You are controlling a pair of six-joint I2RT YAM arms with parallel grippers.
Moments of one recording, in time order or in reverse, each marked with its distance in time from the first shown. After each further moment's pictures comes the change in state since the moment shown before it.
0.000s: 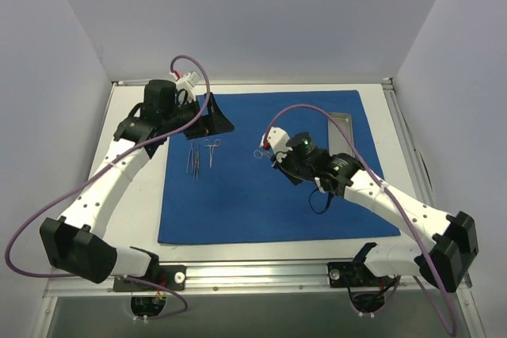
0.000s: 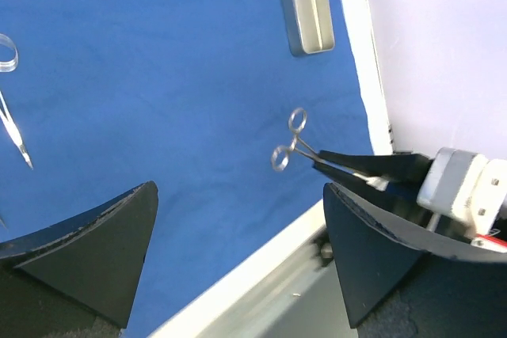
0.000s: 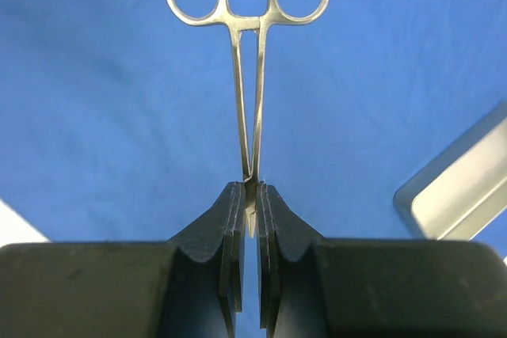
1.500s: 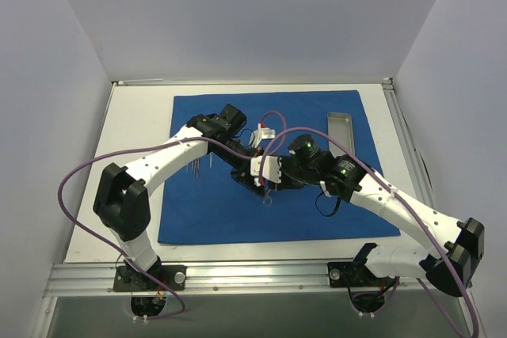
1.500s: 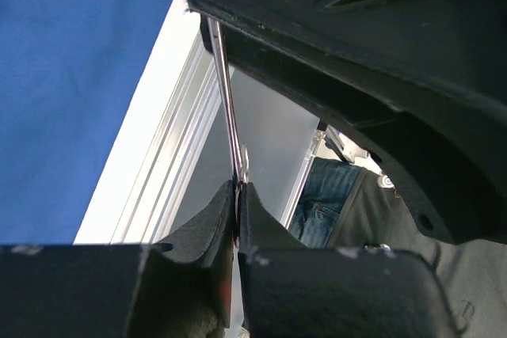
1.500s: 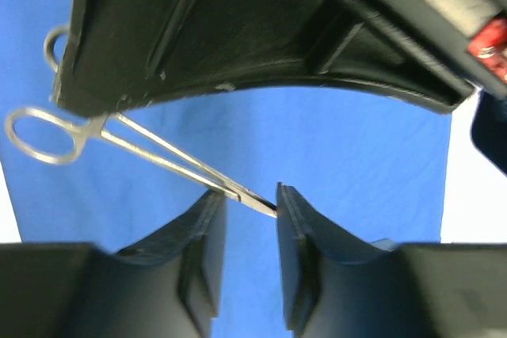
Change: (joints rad) left arm -0.319 0.383 0.124 -0.391 0.542 0.334; right arm 0.051 -0.027 0.058 -0.090 -0.204 -0.570
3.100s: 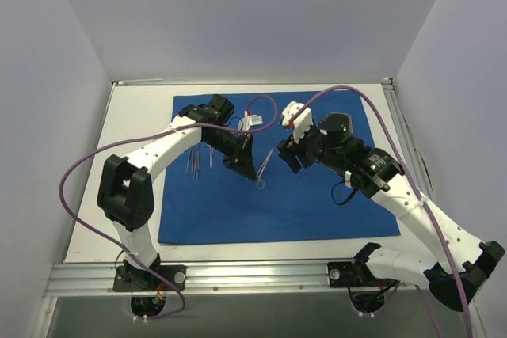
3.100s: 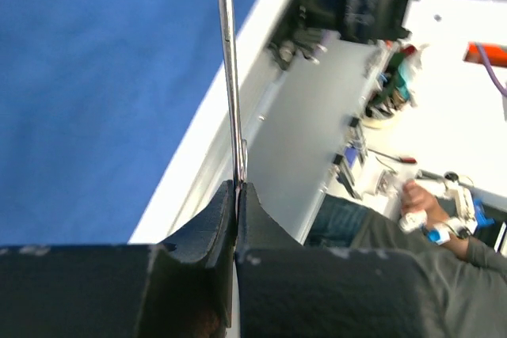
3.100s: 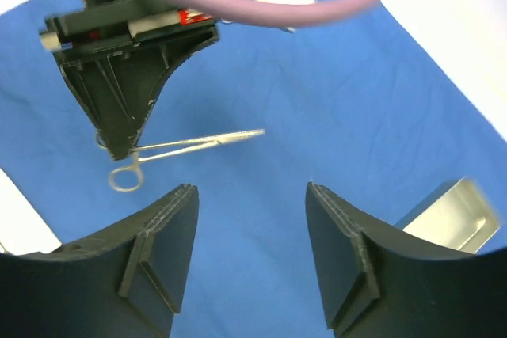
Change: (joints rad) left arm 0.132 0.090 0.072 -0.020 -0.063 0.037; right arm -0.159 -0.081 0.120 0.085 0.023 0.601
